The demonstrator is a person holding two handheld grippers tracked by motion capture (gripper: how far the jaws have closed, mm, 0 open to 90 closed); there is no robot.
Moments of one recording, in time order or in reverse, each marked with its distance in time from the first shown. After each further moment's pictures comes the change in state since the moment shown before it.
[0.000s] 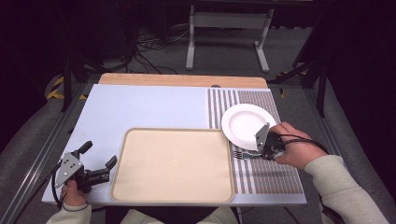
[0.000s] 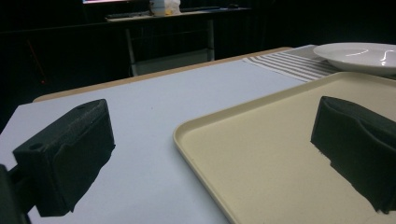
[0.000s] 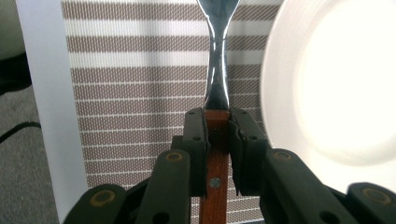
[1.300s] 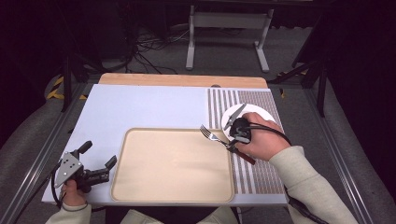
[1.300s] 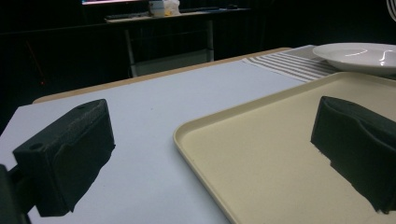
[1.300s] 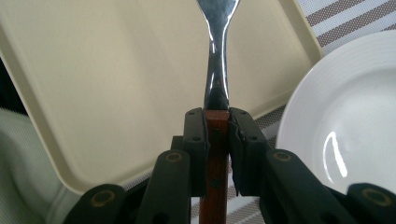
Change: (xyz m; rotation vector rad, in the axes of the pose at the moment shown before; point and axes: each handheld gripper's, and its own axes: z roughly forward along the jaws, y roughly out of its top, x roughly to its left) left arm 0.001 0.000 0.000 -0.003 -0.003 0.001; right arm -0.013 0.085 -0.006 -0.241 0.046 0.469
